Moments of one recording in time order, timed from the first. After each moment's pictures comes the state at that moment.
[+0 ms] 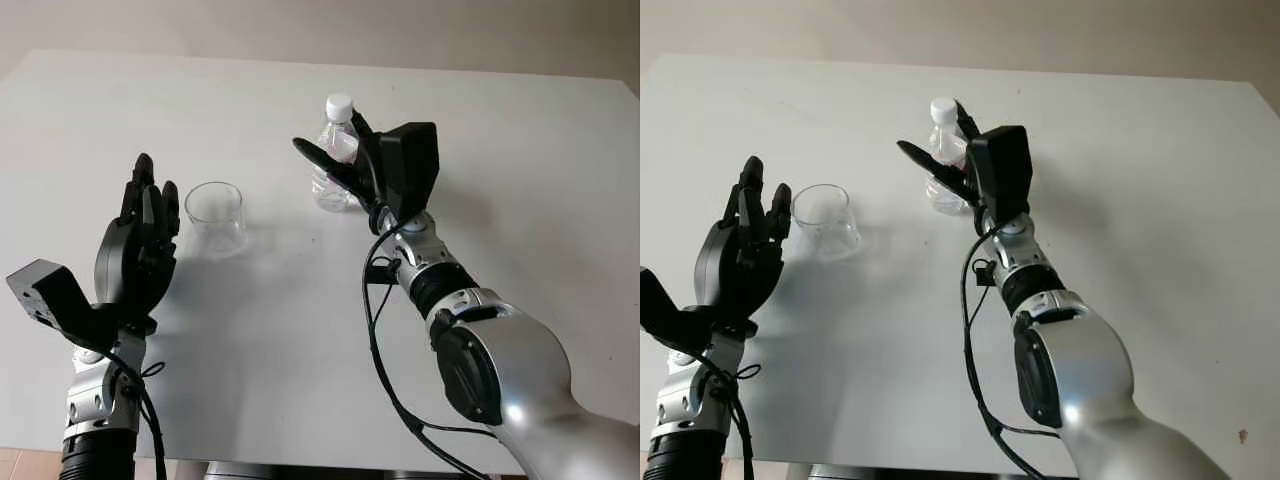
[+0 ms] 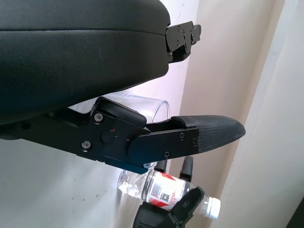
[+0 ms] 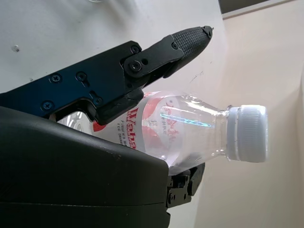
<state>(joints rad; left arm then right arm) -0.24 0.20 0.29 0.18 -0.40 -0.05 -0.30 -1.10 -0.03 -0.12 1.28 0.00 -0.21 0.04</state>
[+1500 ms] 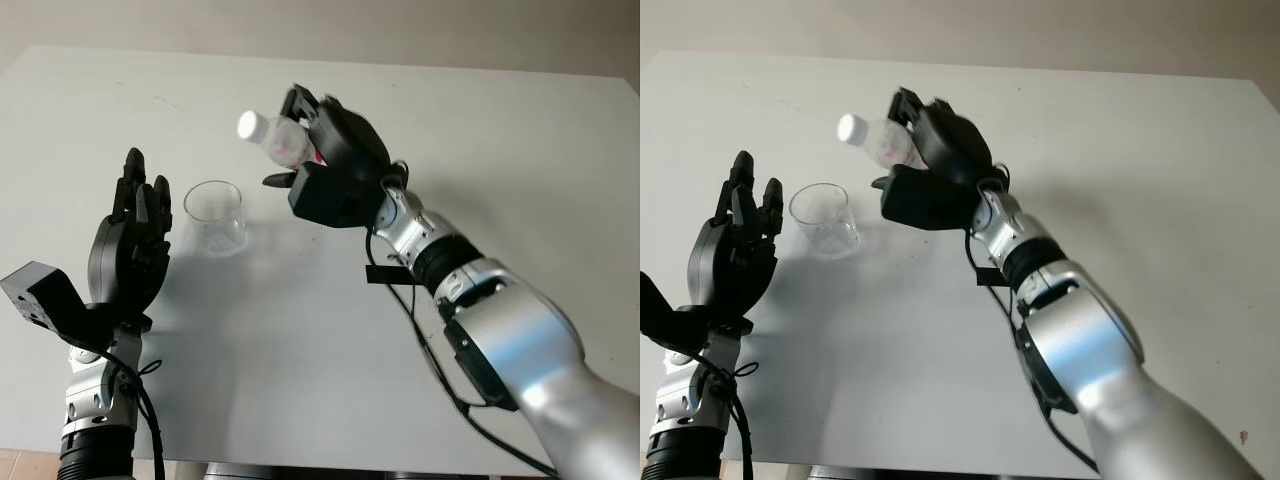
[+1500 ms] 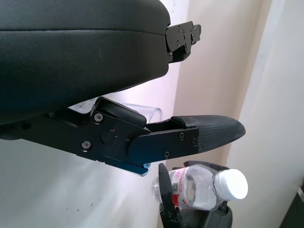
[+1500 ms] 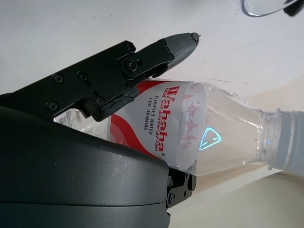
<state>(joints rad) -0.27 0.21 0.31 0.23 -0.40 -0.12 -0.32 -1.24 -0.12 0.41 1.30 -0.65 -0.40 -0.36</state>
